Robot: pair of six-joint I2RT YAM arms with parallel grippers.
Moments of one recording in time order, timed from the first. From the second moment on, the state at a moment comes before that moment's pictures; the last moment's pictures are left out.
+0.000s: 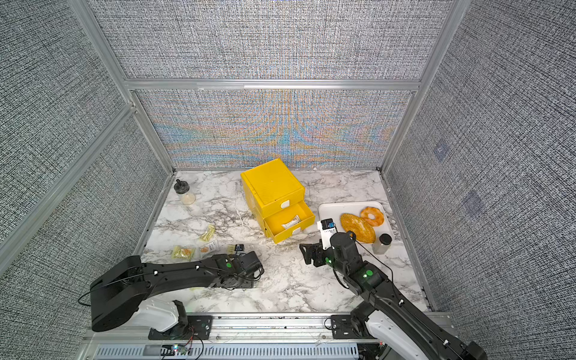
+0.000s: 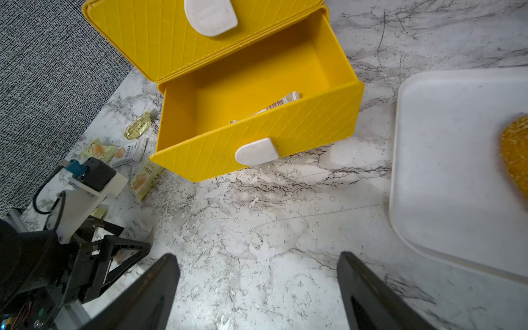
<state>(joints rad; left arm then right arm) -1.09 1.48 0.69 -0.64 -0.22 -1.03 0.59 0.73 0.49 -0.30 -0.04 0.38</state>
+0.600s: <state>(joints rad) -1.12 1.45 0.90 -0.72 -0.25 -0.97 0.59 0.73 0.48 -0.29 -0.04 0.38</state>
